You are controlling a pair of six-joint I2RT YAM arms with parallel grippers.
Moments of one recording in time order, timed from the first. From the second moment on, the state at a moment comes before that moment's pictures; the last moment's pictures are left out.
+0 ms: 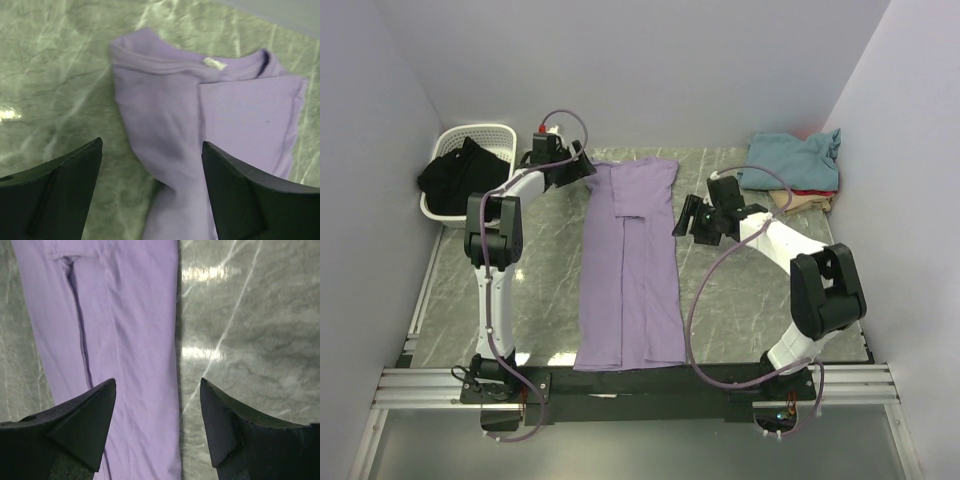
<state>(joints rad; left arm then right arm) -0.14 2.32 1.81 -0.09 0.26 -0.50 0.33 1.63 1.07 -0.33 -0.19 0.57</state>
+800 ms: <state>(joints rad) -0.08 2.66 2.18 -0.03 0.54 -0.55 0.27 1.74 1.13 -0.31 -0.31 0.56</state>
